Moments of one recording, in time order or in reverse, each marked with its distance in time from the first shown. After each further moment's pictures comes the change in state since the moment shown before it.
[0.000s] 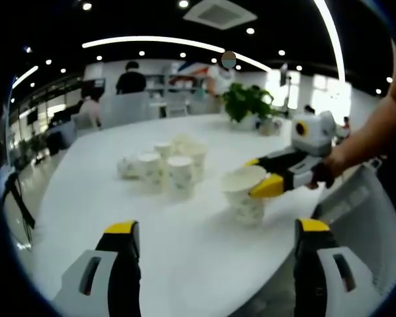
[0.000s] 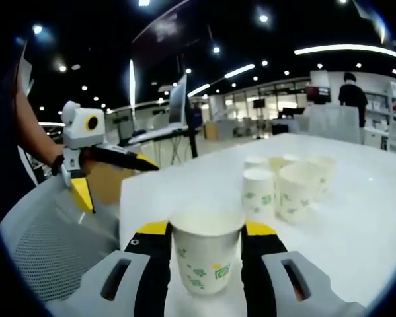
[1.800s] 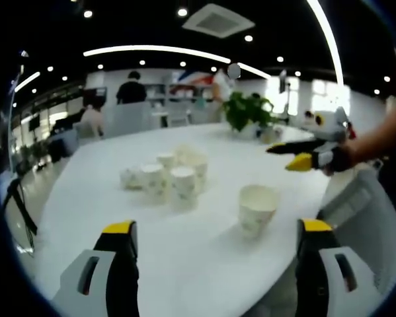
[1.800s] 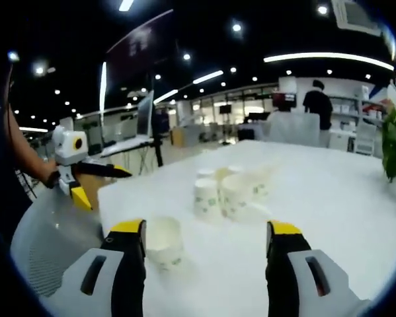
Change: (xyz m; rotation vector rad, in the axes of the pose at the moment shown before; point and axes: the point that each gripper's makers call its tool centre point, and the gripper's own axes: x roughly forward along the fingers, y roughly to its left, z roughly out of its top) left arm -0.002 0.003 0.012 0.020 -0.064 0.012; right arm -0.090 -0.044 0.020 0.033 -0.043 -0.251
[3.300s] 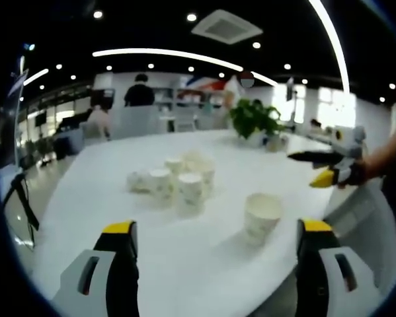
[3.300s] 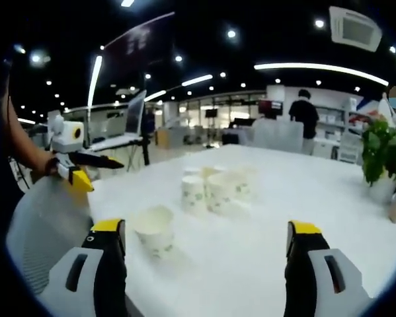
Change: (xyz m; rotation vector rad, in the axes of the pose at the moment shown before) left arm -0.004 0.007 0.007 -0.037 -0.036 0.032; right arm -0.023 -0.002 -0.004 -0.051 -0.021 -0.104
